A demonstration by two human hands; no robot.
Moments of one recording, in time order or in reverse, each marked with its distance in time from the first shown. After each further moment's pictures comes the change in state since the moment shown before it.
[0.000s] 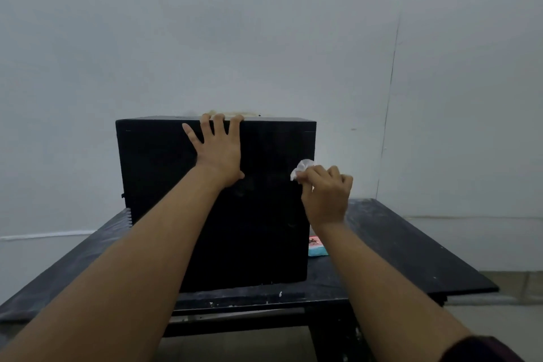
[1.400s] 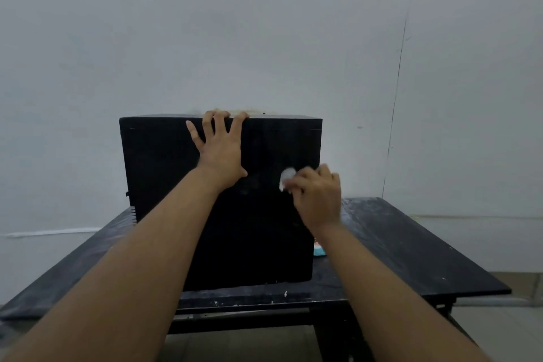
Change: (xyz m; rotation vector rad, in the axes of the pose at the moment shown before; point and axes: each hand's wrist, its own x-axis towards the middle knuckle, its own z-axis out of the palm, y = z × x) left_hand -0.004 -0.006 0.007 -0.110 0.089 0.026; right_hand -0.003 -0.013 0.012 -0.020 -0.115 -0.173
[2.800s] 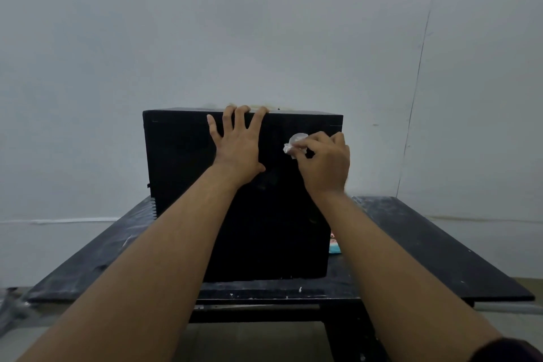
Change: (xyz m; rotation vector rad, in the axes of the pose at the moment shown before) left_hand -0.003 -0.010 -0.002 0.014 0.026 0.046; right_hand 0.061 -0.031 0.011 0.142 0.132 0.183
